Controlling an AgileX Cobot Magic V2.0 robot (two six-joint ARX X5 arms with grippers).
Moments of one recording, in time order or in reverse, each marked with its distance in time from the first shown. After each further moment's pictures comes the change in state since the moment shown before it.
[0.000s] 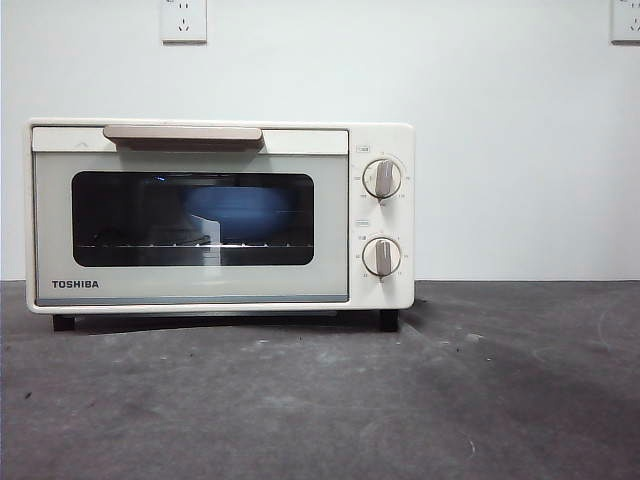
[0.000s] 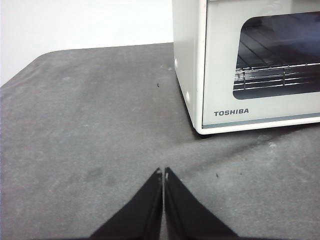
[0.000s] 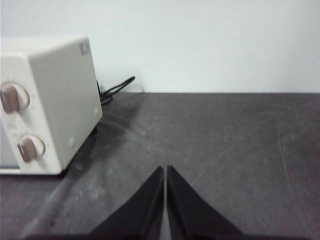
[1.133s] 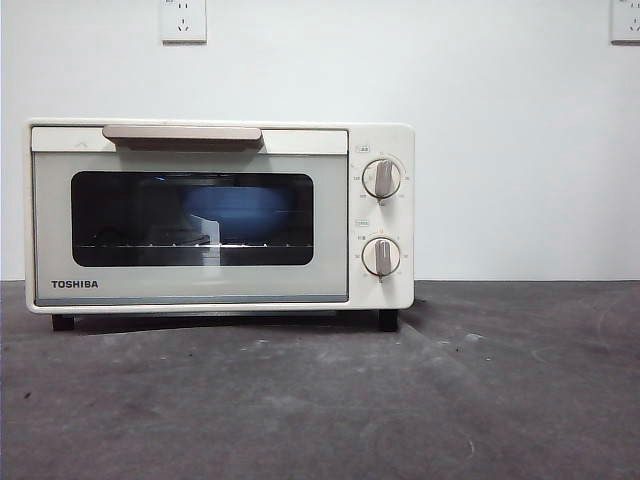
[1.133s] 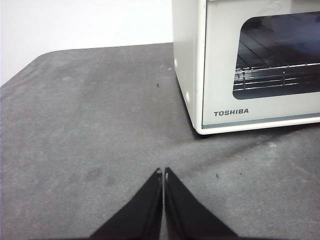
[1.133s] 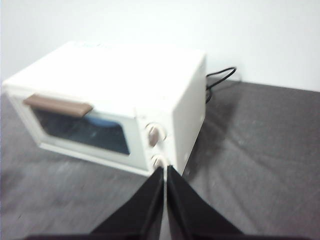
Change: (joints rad) left arm 0.000 0.000 0.000 0.000 0.000 0.000; right arm 0.452 0.542 0.768 -0.434 0.108 0.095
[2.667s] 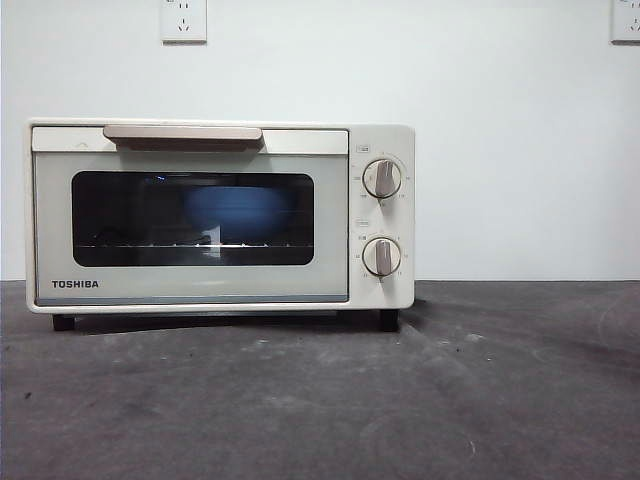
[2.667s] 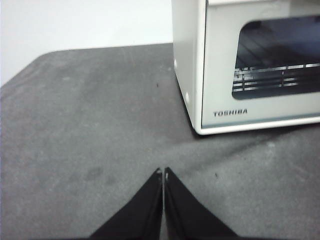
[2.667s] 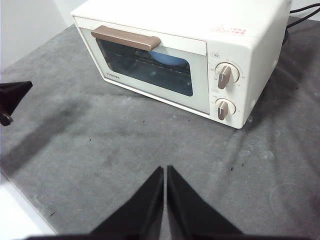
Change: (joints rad) left arm 0.001 0.000 0.011 -0.021 0.000 0.000; right arm 0.210 0.058 0.103 -0.261 -0.066 0.084
